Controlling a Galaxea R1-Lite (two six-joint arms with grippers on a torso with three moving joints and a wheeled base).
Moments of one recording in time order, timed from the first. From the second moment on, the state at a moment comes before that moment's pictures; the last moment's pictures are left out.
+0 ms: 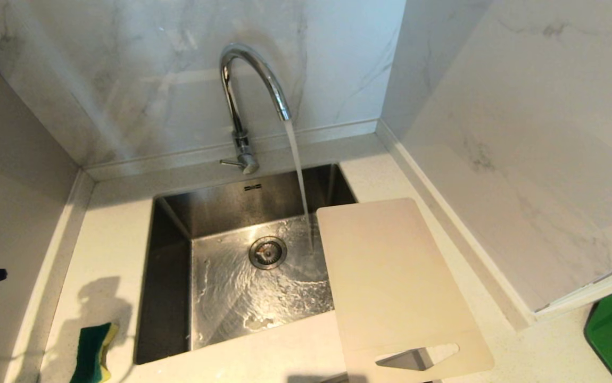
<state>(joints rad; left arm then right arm) -0.16 1.08 -0.88 0.40 0.25 -0.21 0.00 0.00 0.00 -0.01 0.00 0.00</state>
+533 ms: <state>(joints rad) -0.16 1.09 -0.82 0.40 0.14 -0.33 0.00 0.00 0.00 -0.01 0.00 0.00</state>
